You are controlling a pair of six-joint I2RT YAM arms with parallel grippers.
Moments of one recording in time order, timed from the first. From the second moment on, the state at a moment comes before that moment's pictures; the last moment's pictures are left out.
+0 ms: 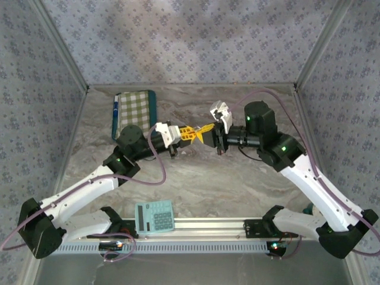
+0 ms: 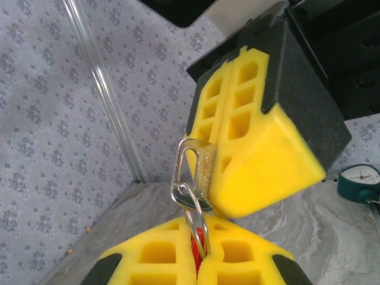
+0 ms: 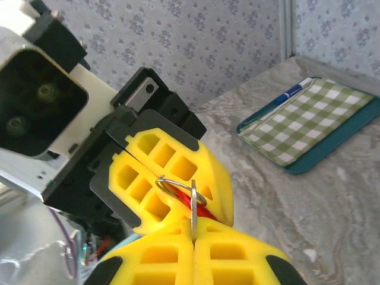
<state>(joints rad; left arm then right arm) -0.78 1.07 0.82 0.34 0.48 0.20 0.69 1.07 1.26 -0.51 -0.51 0.08</state>
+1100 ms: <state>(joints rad) -0.79 1.08 0.93 0.11 0.49 0.17 0.87 0.89 1.04 -0.36 -0.17 -0.31</state>
